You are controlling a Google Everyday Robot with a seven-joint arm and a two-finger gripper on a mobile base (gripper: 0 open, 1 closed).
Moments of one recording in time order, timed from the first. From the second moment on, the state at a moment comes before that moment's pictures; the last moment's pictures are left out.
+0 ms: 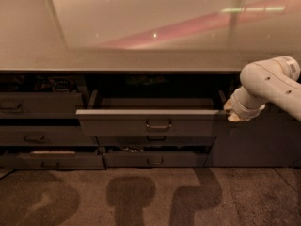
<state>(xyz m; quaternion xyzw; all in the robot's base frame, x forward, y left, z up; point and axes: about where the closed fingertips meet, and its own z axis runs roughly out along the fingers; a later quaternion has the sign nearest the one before) 0.607 -0.327 0.668 -0.76 0.63 -0.13 0.08</state>
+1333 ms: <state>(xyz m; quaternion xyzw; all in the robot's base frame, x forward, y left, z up) 0.590 -0.331 0.671 -0.76 0.63 -0.13 0.08</state>
